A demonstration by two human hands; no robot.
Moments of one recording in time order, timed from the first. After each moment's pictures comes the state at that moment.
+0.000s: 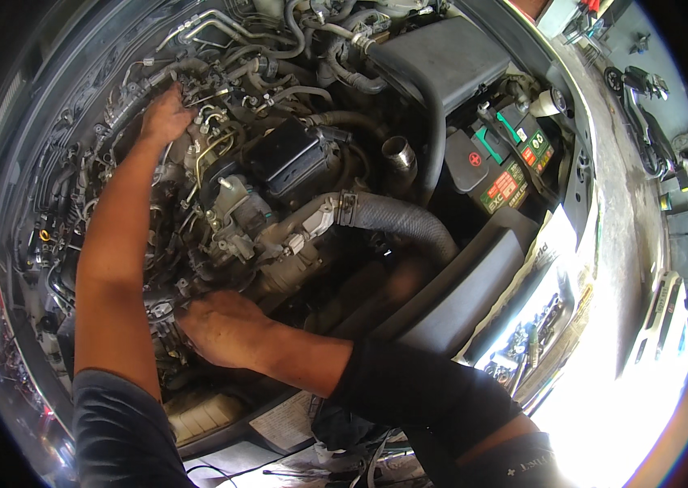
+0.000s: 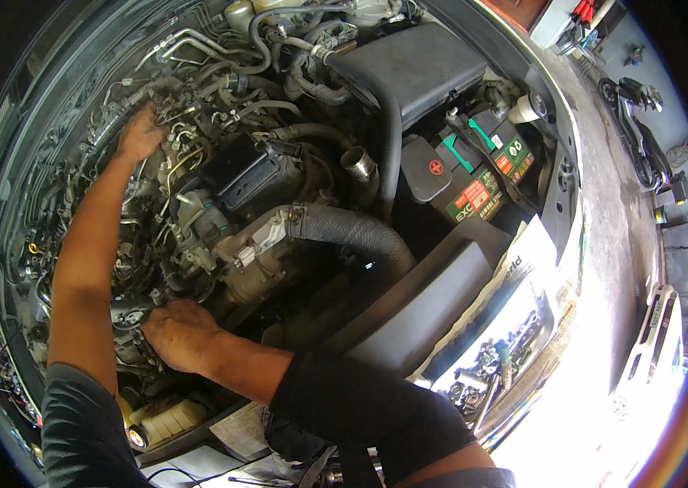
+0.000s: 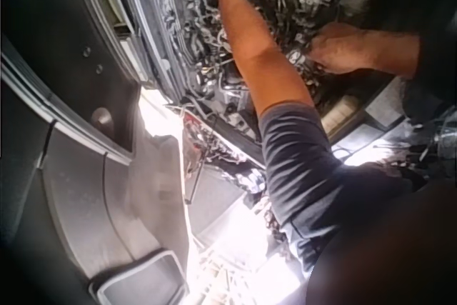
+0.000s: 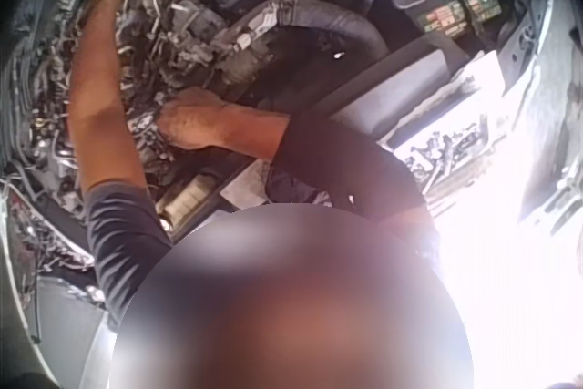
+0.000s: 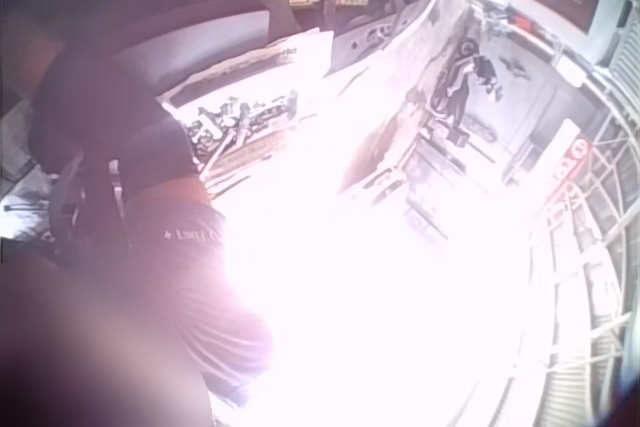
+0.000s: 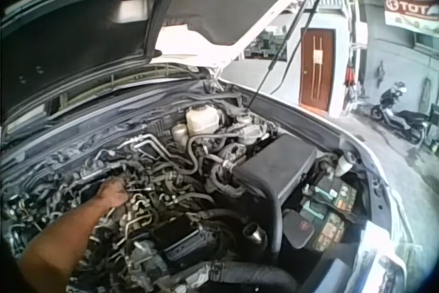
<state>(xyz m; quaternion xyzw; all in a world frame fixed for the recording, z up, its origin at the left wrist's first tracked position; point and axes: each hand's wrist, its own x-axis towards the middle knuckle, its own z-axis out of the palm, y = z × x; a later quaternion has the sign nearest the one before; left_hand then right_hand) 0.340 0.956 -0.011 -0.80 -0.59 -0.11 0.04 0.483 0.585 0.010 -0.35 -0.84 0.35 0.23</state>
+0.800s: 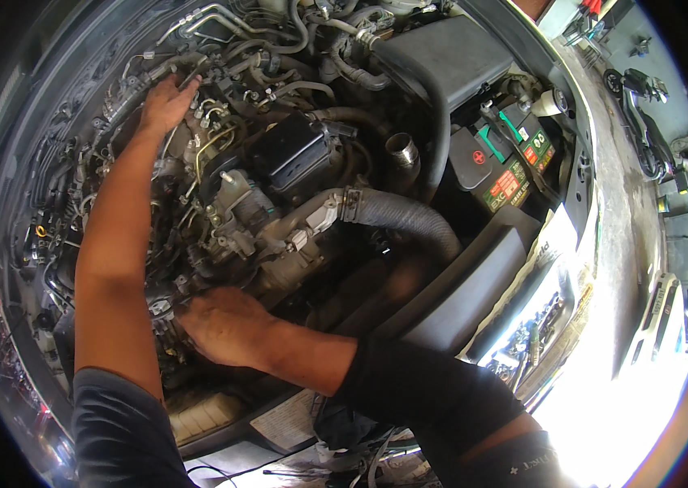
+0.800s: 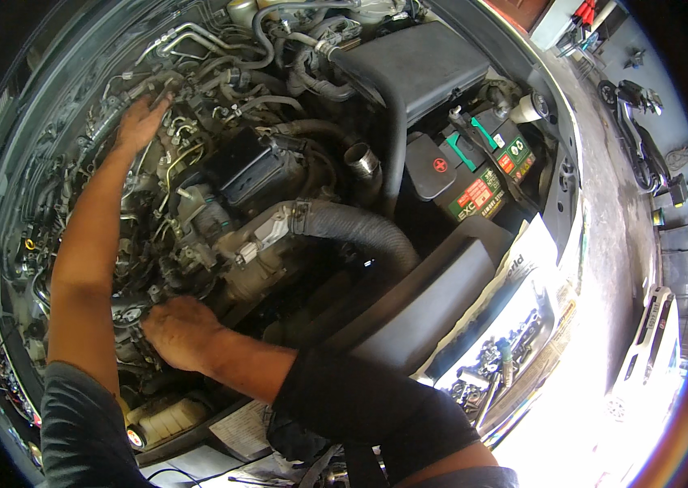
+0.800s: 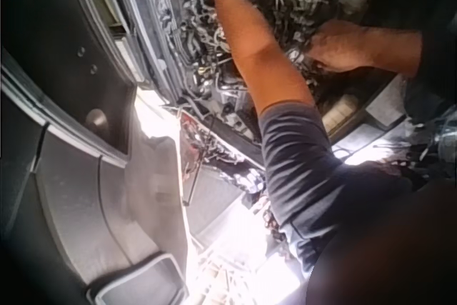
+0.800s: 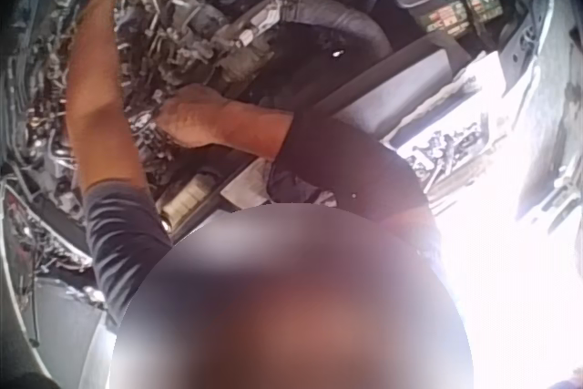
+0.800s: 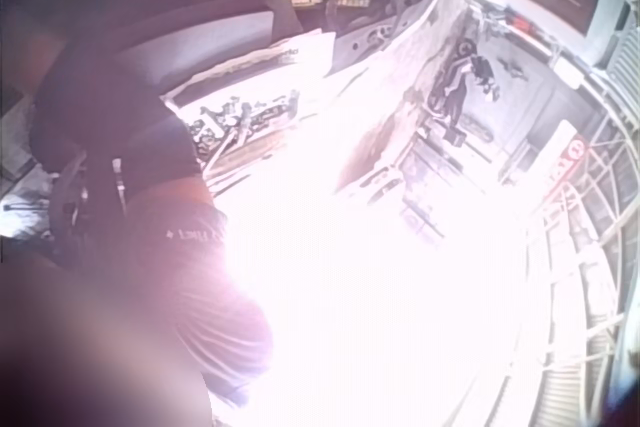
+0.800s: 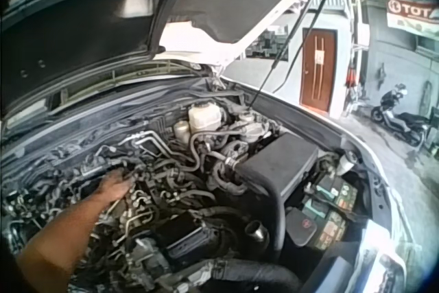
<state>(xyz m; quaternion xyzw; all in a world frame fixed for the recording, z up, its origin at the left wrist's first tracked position) 0.349 0.962 -0.001 -0.72 -0.68 -0.13 -0.06 0.484 0.584 0.007 -0.35 -0.85 0.33 0.24</state>
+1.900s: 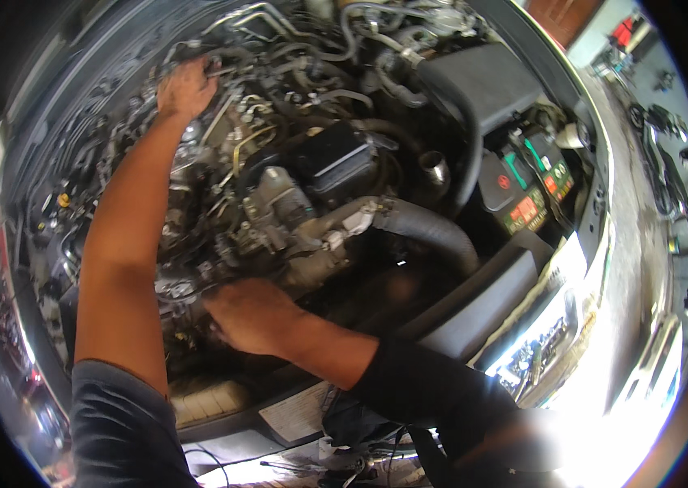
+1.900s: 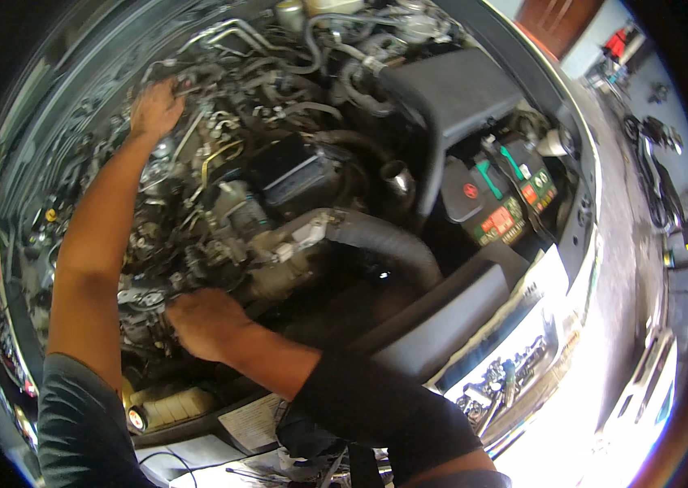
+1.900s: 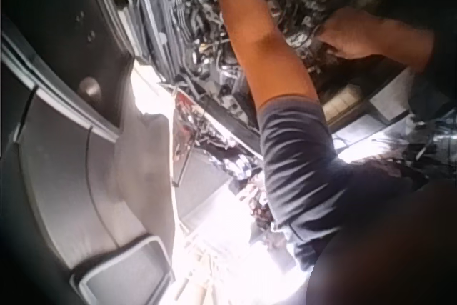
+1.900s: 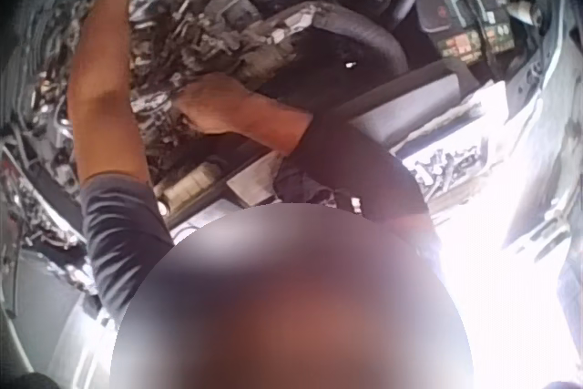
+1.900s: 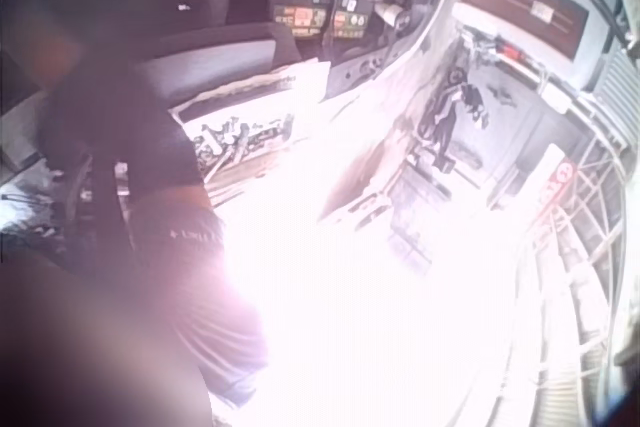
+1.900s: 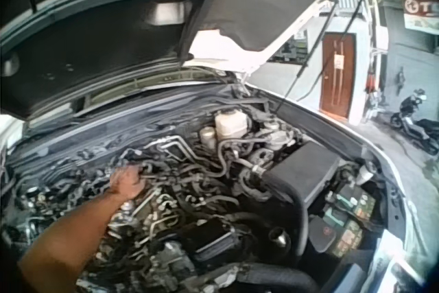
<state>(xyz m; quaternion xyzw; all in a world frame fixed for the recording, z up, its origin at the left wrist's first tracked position) 0.320 0.949 0.033 -0.76 -0.62 -0.09 0.16 0.489 0.587 0.017 -0.34 -0.84 0.36 0.19</state>
